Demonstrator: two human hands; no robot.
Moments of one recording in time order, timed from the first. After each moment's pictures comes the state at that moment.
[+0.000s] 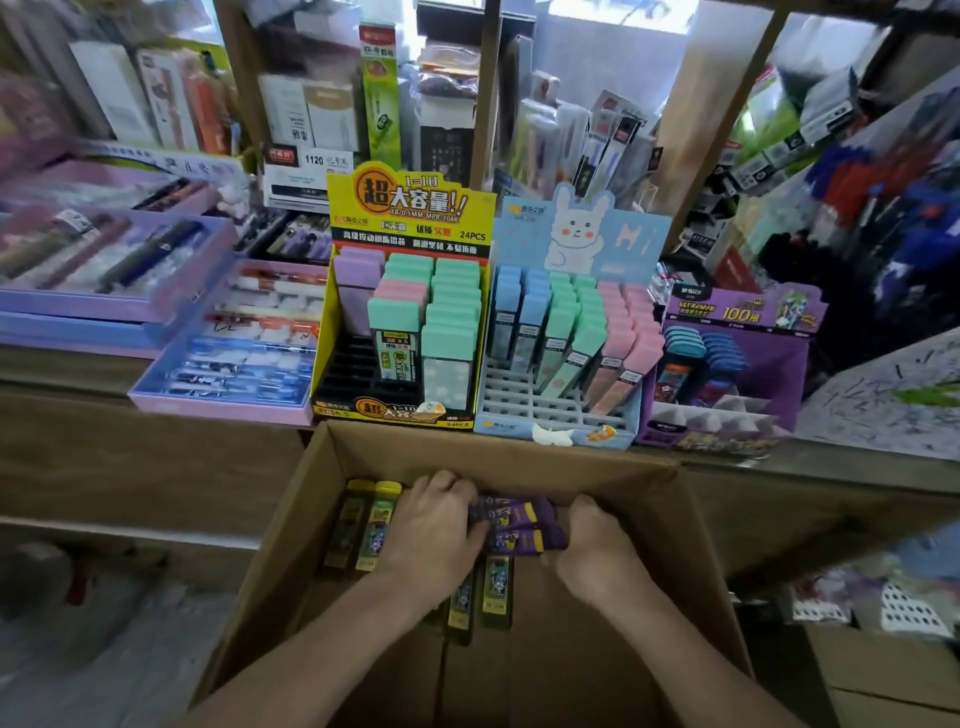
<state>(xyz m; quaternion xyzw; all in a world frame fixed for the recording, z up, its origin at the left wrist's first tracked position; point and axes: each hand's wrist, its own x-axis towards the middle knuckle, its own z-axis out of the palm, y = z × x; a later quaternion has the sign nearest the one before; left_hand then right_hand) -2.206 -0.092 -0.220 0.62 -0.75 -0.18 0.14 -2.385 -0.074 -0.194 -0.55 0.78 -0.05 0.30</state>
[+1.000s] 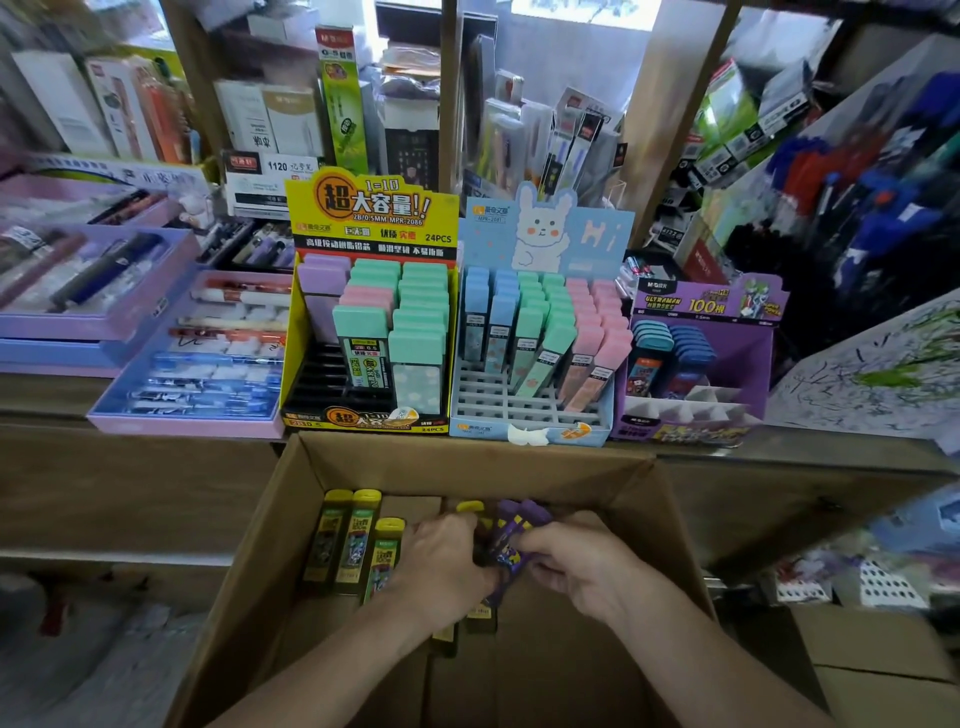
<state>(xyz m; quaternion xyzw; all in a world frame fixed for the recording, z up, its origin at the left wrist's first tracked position) -2.229 -0.076 -0.211 0.62 -0.70 -0.35 0.08 -2.386 -0.074 -0.202 -0.20 0.71 -0.31 0.60</state>
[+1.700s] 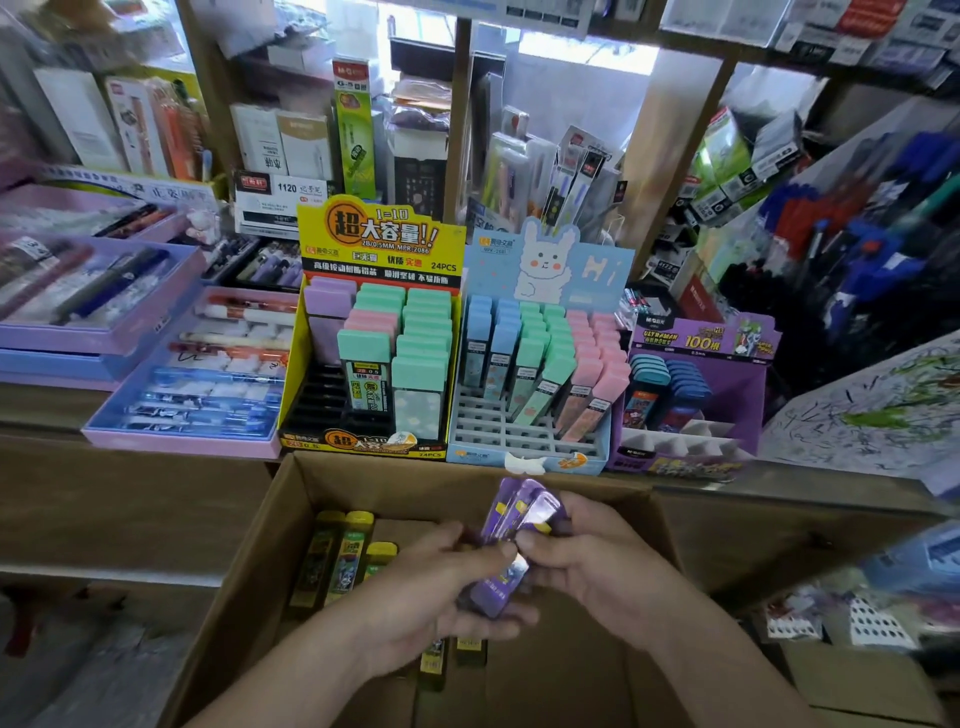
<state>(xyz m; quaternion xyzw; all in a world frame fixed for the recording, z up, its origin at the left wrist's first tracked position) -2.212 -0.073 -0.155 0.44 -0.31 -0.81 0.23 -2.406 -0.069 -0.148 -0.36 0.51 -0.37 0.69</state>
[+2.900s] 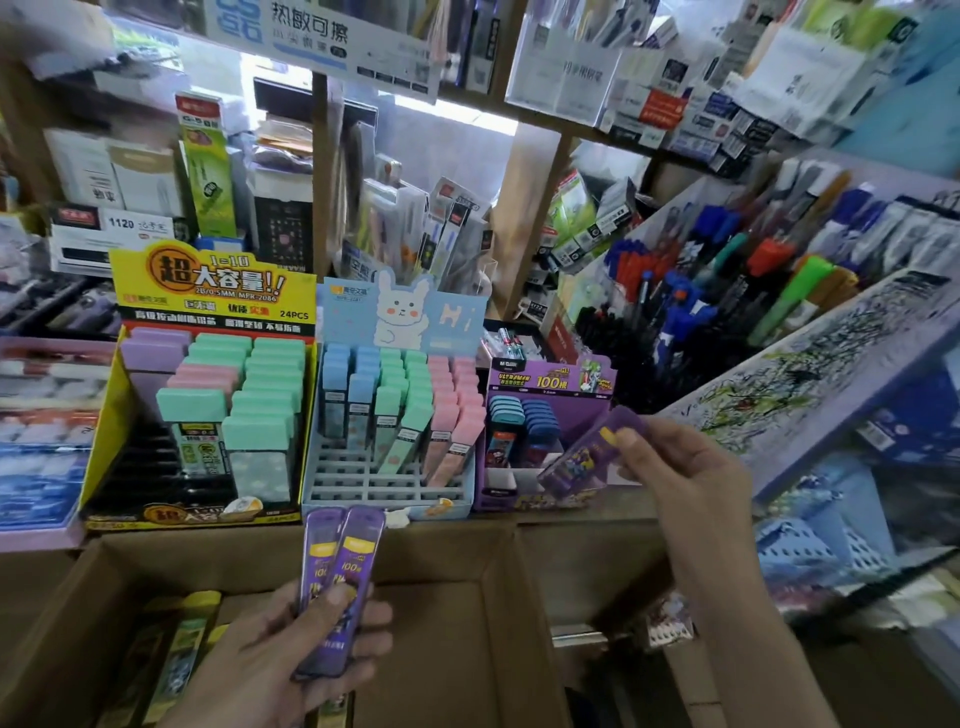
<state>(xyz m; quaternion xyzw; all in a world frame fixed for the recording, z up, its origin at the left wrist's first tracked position) -2.223 -0.056 -0.135 0.47 -0.29 -0.76 0.36 -2.536 -0.063 -0.054 -0.41 0.60 -0.64 0.24</state>
